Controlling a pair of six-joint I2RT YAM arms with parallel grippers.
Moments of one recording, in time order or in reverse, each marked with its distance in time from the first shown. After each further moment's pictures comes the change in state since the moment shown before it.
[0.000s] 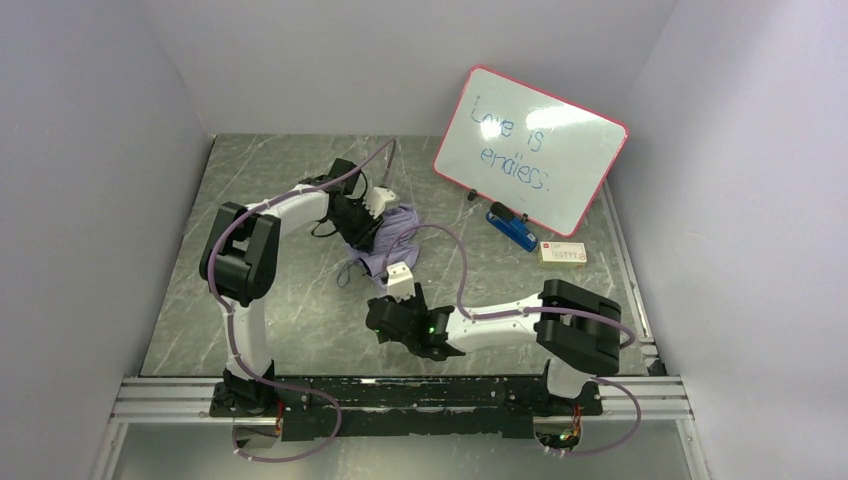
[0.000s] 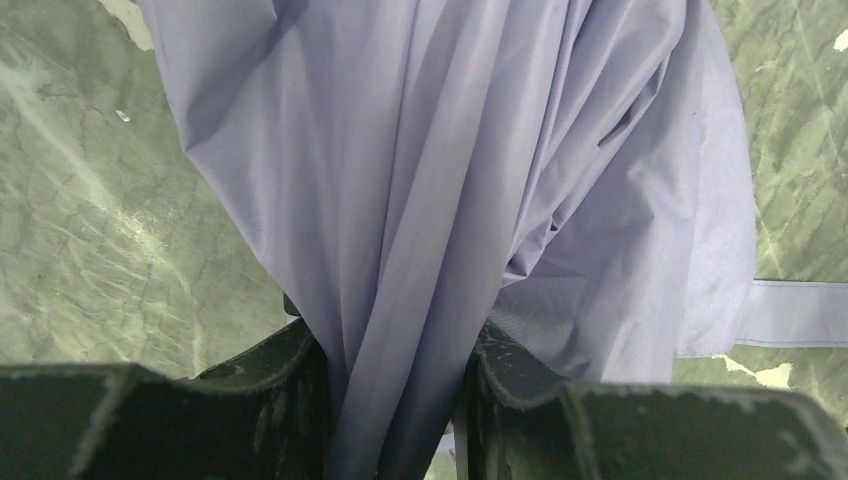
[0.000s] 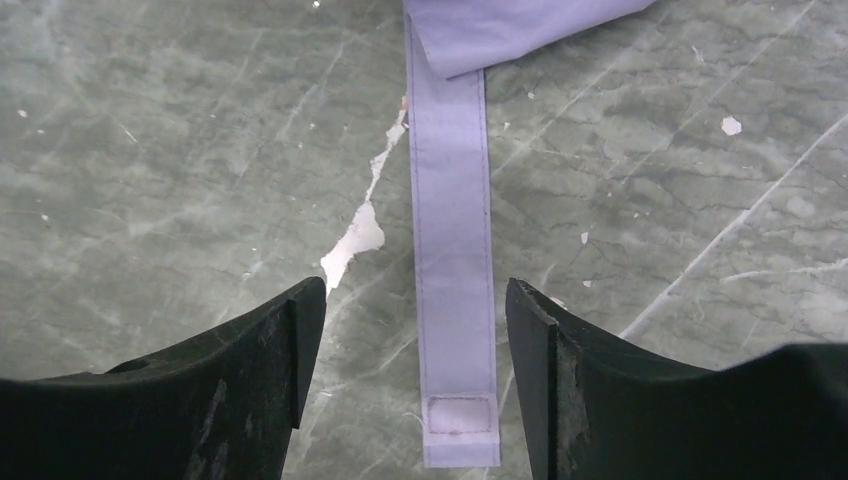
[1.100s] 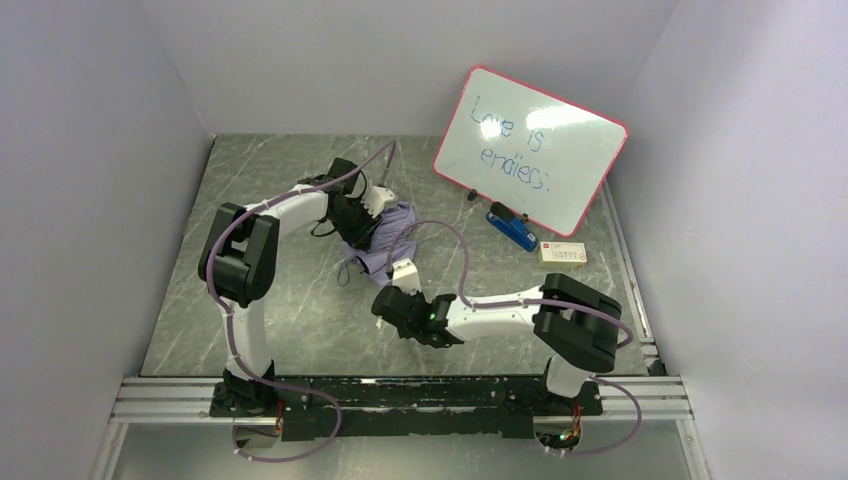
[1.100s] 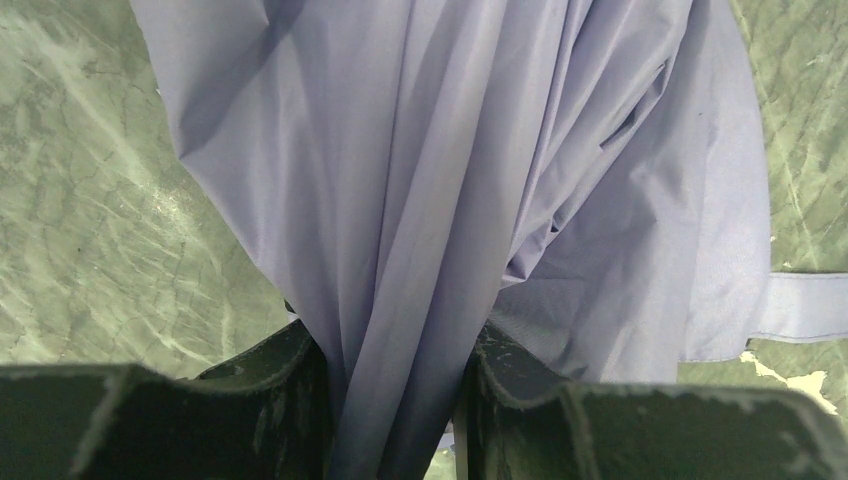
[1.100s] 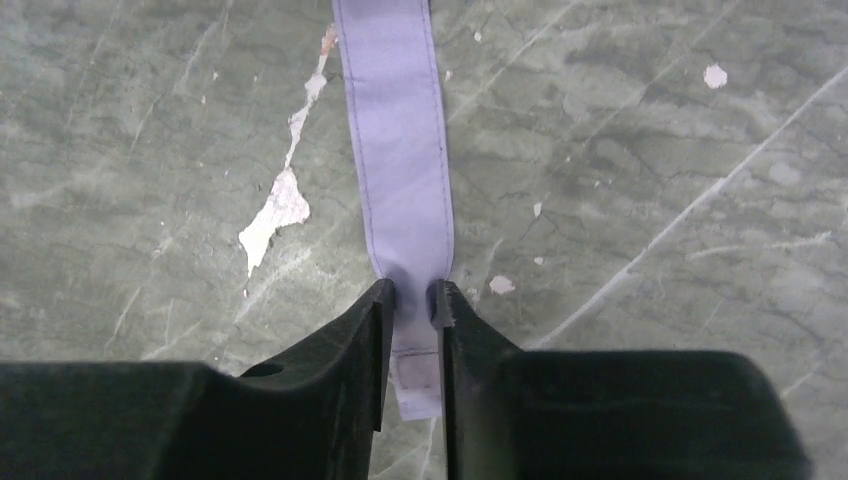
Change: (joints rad) left arm 0.000 -0.011 -0.005 0.006 -0.054 0.001; right arm -0.072 0.023 0.026 -0.153 -0.143 -0.011
